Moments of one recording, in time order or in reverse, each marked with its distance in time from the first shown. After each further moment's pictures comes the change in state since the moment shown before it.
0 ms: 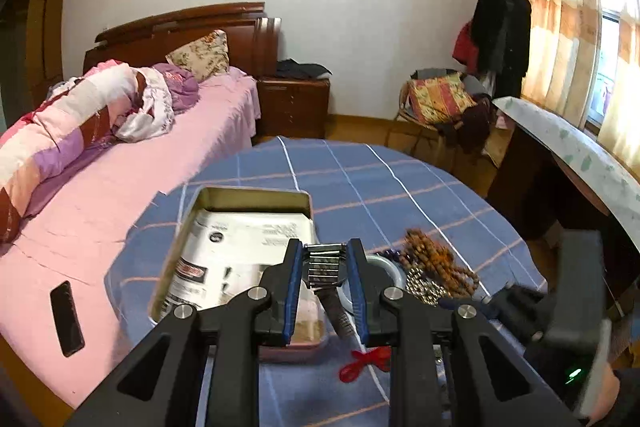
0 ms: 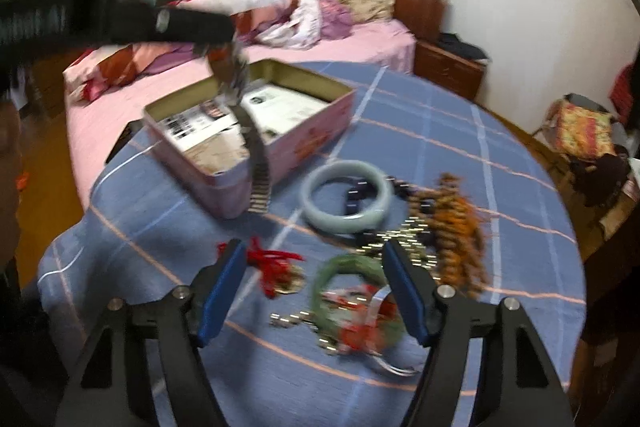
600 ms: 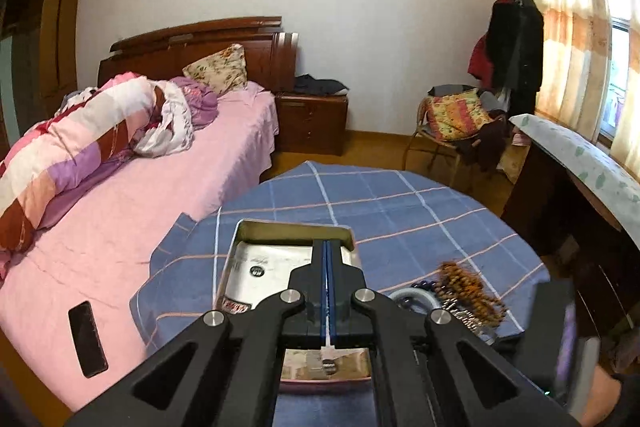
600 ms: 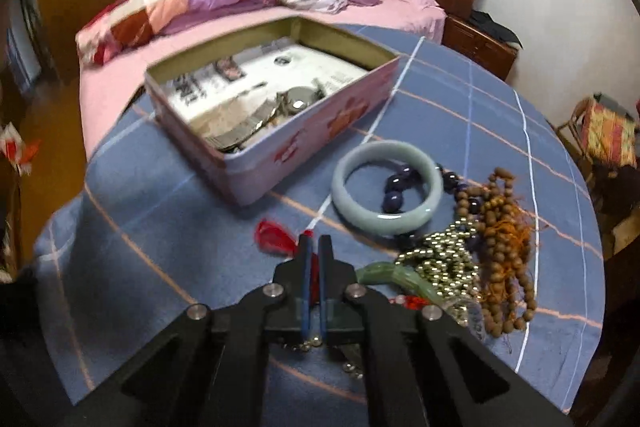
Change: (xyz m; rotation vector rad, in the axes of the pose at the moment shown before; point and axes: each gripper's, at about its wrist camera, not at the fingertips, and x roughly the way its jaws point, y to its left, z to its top) left arm 0.004 0.040 0.021 -0.016 -0.039 0.053; right arm 0.016 0.002 0.003 -0.031 0.110 0.054
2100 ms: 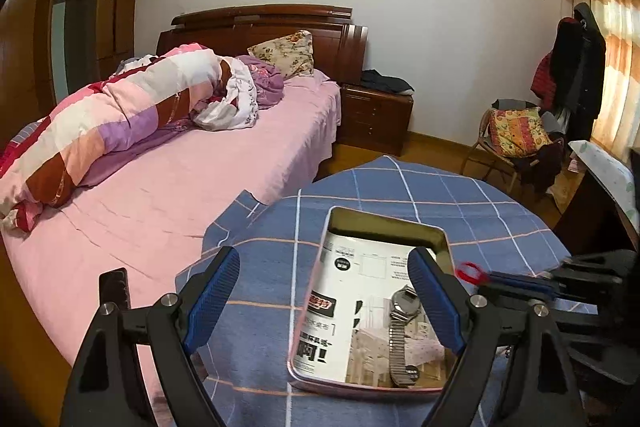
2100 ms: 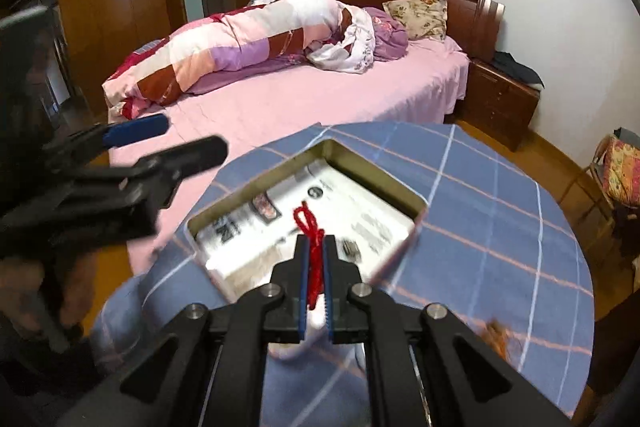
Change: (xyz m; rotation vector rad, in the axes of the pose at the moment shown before) left arm 0.015 0.064 -0.011 -0.133 0.013 0.185; right arm -0.003 0.017 0.115 -0.039 -0.129 0.099
